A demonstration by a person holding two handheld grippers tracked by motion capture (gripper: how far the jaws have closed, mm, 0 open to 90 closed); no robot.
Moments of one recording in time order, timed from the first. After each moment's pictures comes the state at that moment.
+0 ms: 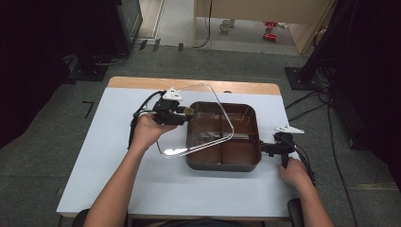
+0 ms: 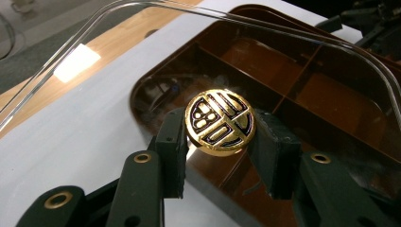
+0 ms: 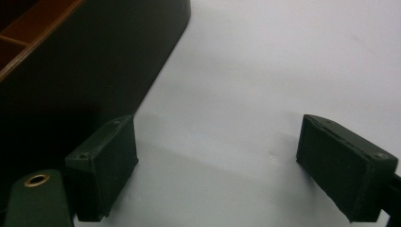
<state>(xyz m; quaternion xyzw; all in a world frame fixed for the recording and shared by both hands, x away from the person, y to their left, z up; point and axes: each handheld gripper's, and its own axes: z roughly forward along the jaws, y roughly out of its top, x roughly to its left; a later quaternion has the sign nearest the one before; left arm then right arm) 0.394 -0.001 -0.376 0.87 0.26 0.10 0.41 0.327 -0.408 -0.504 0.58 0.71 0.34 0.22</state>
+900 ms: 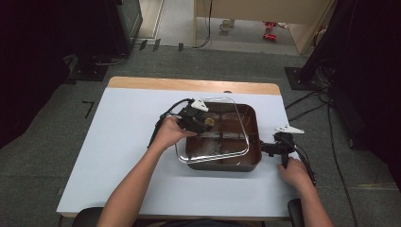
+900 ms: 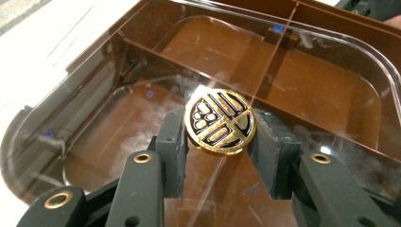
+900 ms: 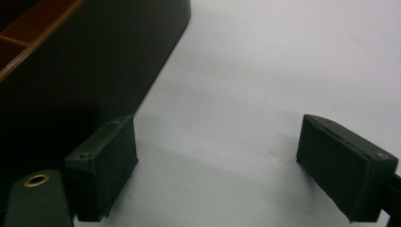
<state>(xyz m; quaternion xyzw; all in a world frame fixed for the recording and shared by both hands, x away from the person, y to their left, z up) 0.404 -0.067 -0.417 0.90 0.18 0.05 0.39 0.327 -0.409 -0.504 0.57 0.71 0.34 0.22</state>
